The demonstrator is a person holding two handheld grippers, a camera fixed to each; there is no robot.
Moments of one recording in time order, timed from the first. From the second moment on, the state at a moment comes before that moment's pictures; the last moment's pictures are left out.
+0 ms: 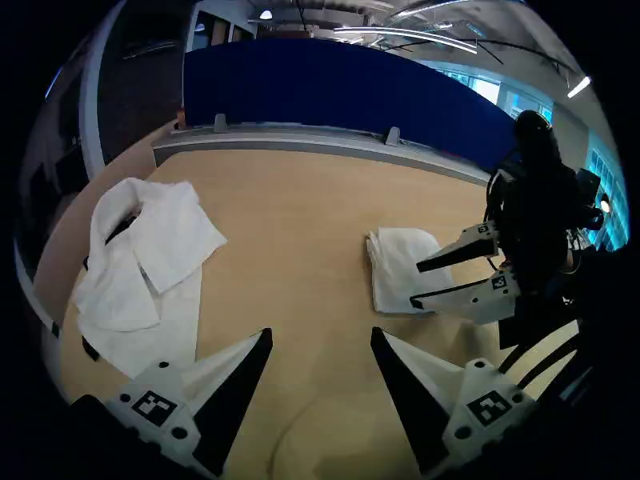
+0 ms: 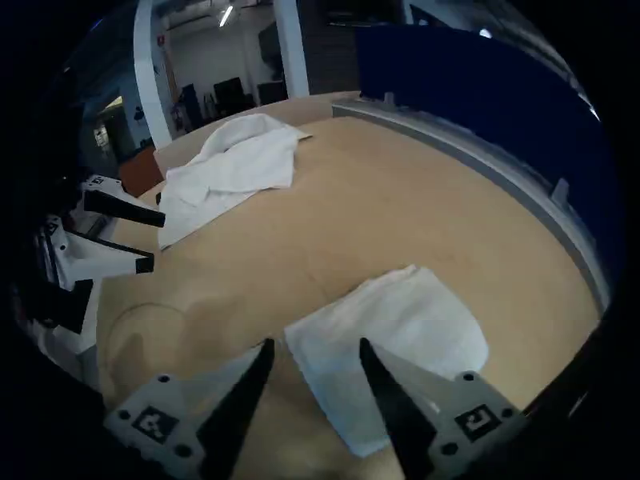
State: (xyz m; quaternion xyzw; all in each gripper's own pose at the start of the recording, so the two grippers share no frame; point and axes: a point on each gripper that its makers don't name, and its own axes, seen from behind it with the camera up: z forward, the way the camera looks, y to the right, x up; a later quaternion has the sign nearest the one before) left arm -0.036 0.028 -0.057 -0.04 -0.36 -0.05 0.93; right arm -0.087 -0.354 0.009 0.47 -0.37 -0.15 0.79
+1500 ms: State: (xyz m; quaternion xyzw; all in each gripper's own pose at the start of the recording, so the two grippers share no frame) left arm -0.025 0.029 -0.059 -0.04 -0.35 -0.05 0.93; right arm -0.115 -0.267 -0.005 0.32 -0.43 -0.12 0.84
